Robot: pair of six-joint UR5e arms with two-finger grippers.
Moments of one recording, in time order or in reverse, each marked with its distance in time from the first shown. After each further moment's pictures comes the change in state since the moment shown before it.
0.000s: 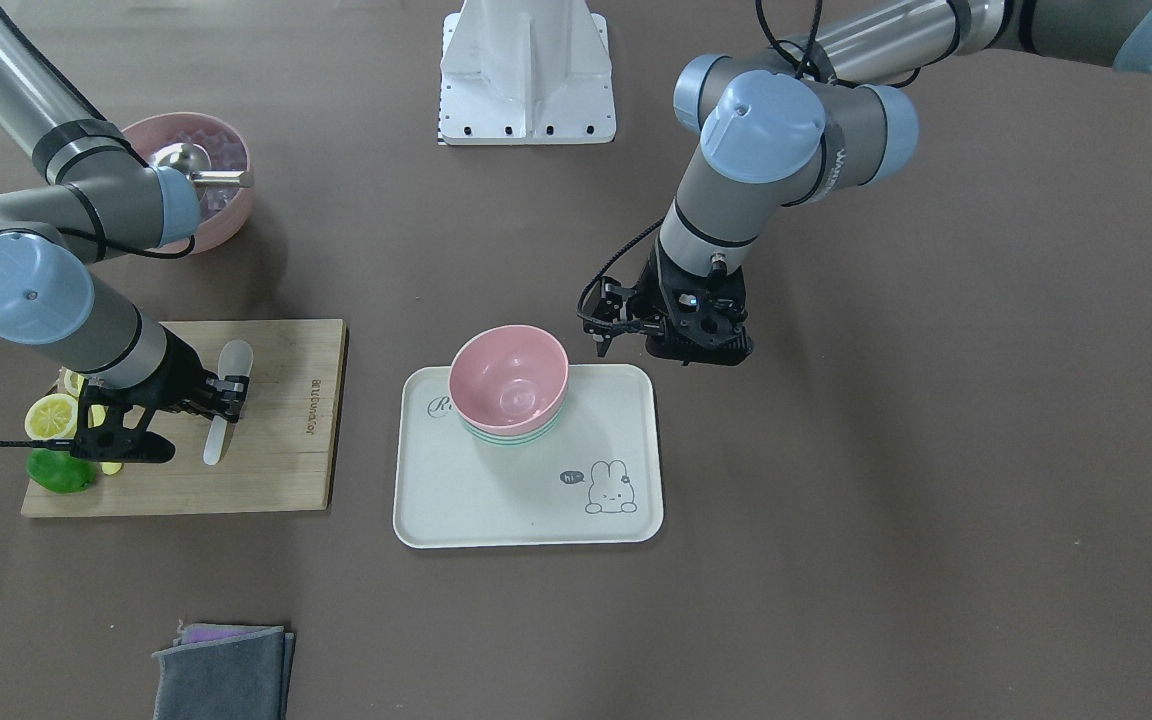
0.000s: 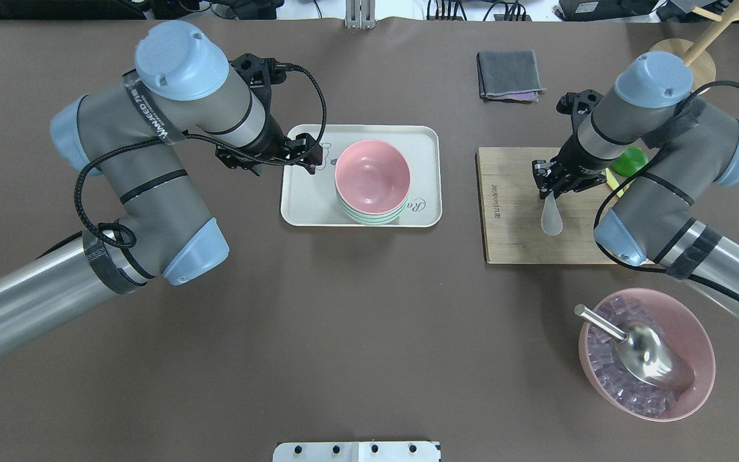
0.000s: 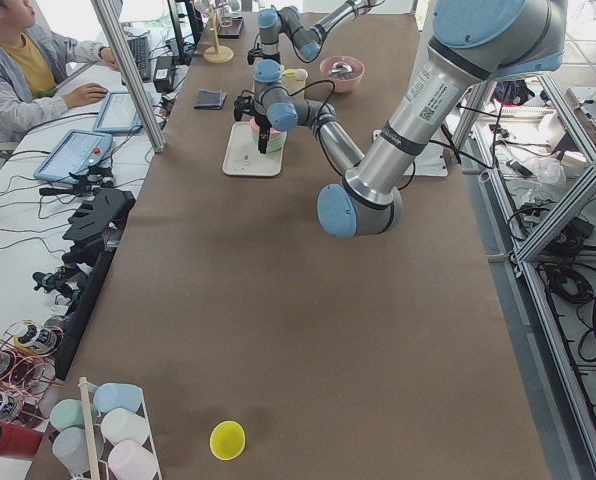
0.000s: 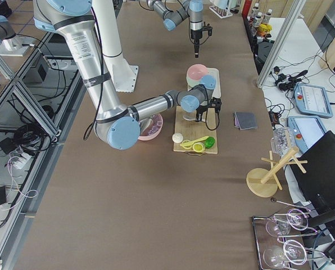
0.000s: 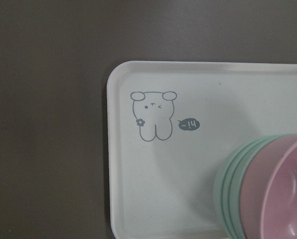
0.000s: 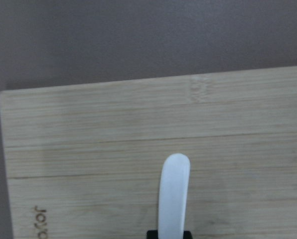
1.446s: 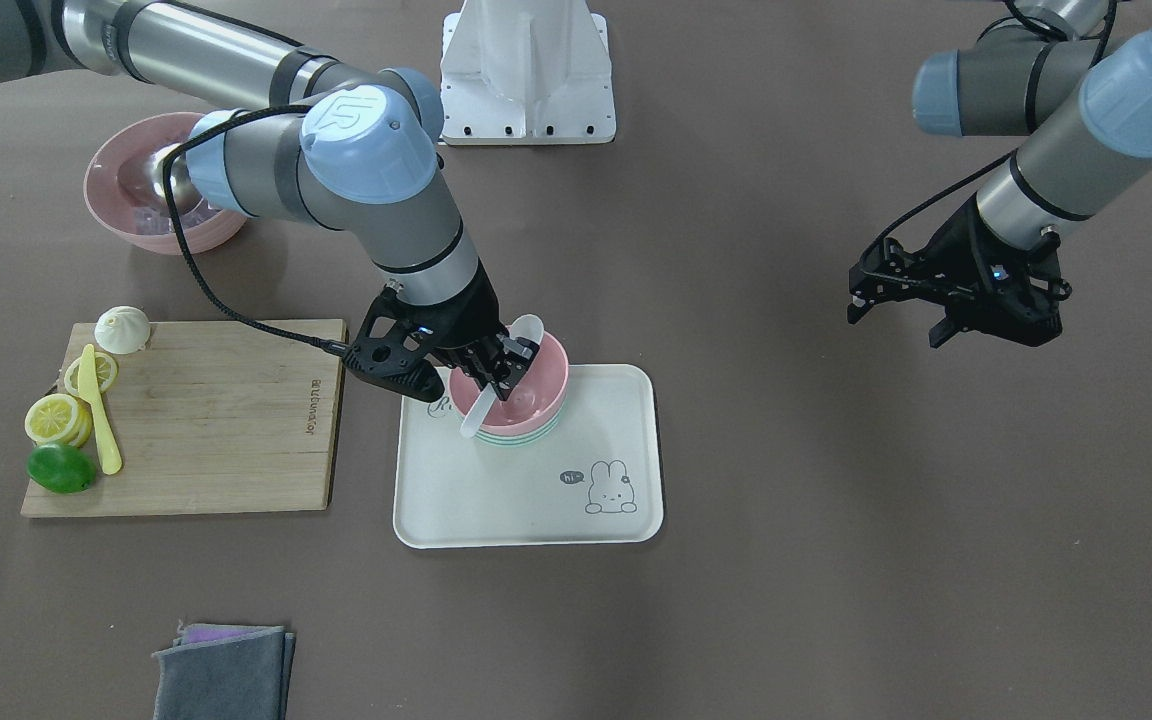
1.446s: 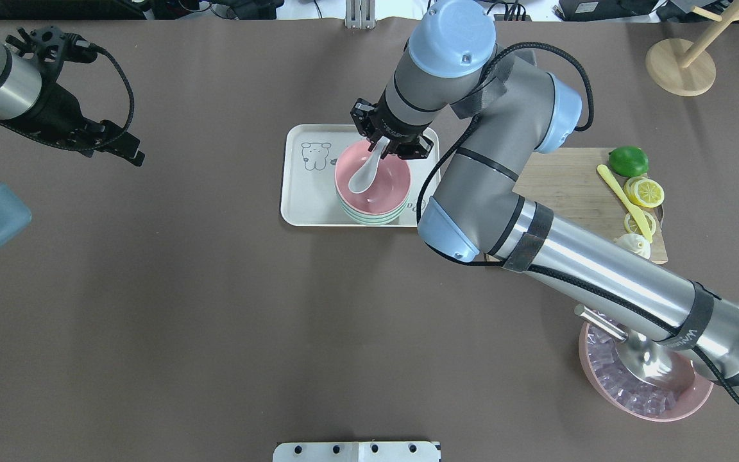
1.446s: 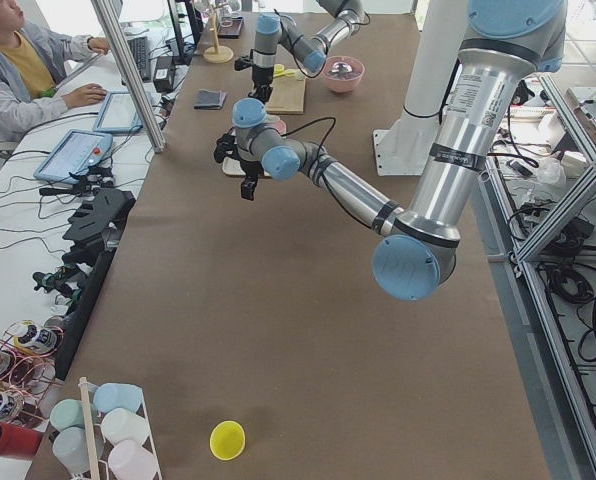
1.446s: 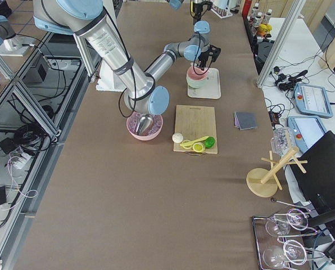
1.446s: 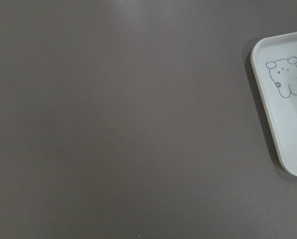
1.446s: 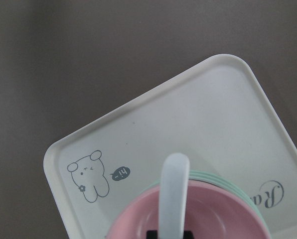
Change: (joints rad) left arm -0.276 0.389 -0.211 -0.002 -0.247 0.454; right arm -0.177 0.428 -0.015 -0.084 -0.243 0.657
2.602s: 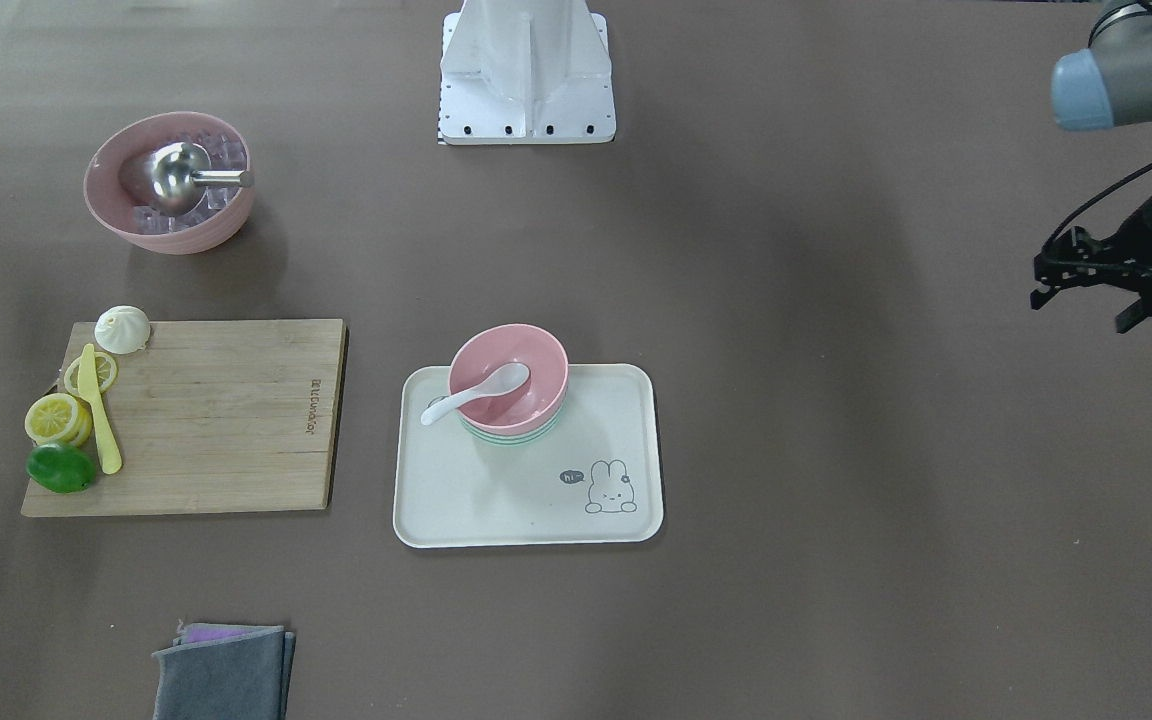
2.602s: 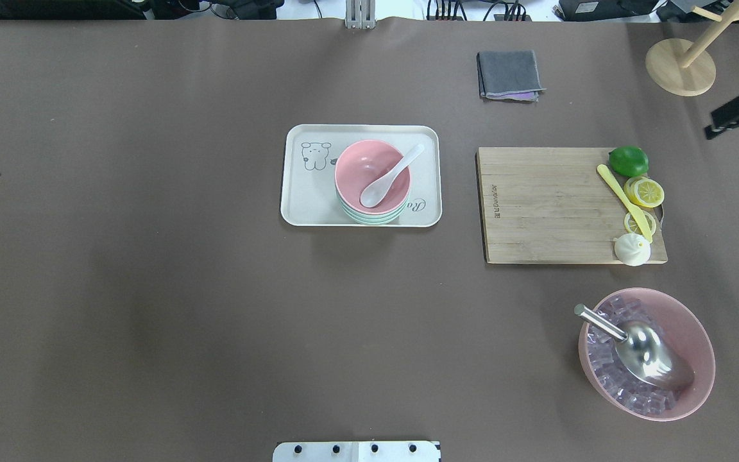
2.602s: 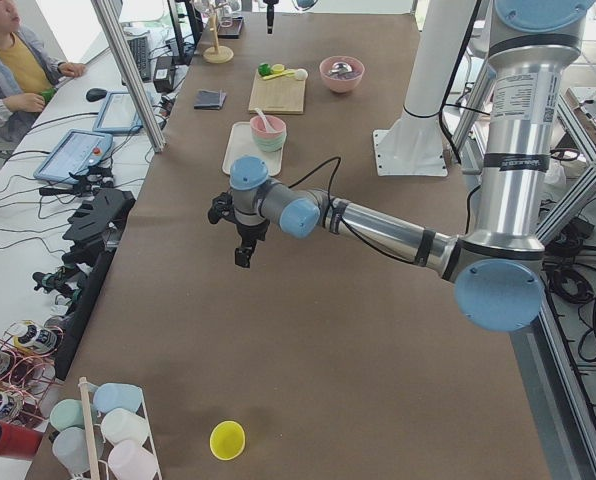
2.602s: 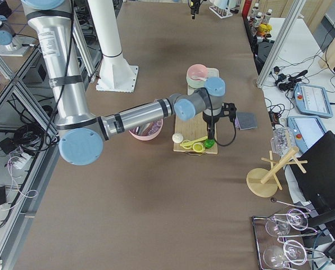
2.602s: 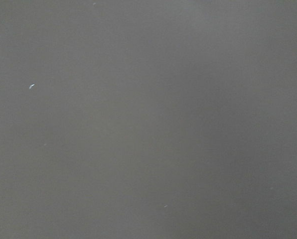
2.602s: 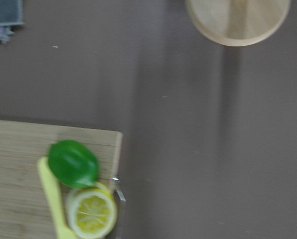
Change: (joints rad) left arm -0.241 0.305 0.013 -0.004 -0.008 0.447; right arm 0.664 -0.702 0.148 -0.056 0.328 -1.365
